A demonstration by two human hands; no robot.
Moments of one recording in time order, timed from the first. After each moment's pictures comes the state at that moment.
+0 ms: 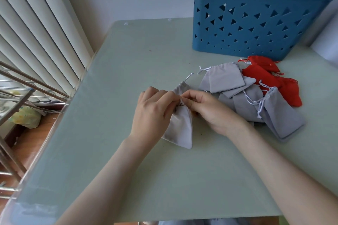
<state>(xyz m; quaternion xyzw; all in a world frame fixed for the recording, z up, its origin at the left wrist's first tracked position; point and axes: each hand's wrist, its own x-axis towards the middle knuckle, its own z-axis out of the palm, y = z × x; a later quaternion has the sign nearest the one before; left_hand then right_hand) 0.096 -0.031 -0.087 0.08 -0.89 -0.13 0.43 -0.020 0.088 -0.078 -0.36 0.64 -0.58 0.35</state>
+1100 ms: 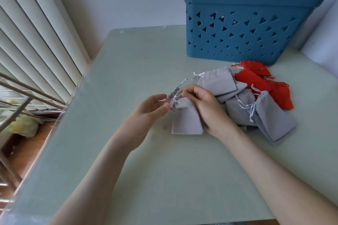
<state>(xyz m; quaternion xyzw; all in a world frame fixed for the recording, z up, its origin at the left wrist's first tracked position) 0.102 -0.036 -0.068 0.19 -0.67 -0.70 0.12 -0.019 0.085 -0.070 -0.25 0.60 -0.70 0.30</state>
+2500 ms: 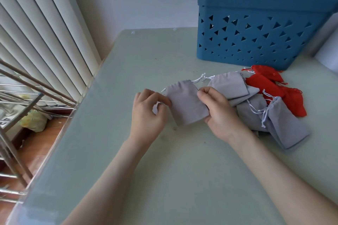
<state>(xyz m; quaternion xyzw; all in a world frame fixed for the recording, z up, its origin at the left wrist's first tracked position) 0.100 -0.039 -0.077 0.22 -0.83 -0.33 0.40 -0.016 0.085 -0.064 -0.18 0.59 -0.72 0.31</state>
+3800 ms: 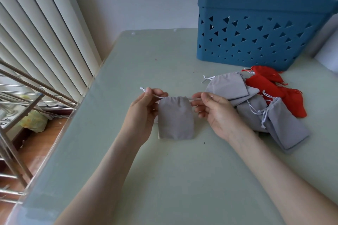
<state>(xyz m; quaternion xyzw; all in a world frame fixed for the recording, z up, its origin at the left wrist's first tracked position) 0.100 -0.047 -0.056 0.23 -0.51 -0.79 0.25 -0.023 0.086 -0.069 -0.15 0.56 -0.74 0.33</state>
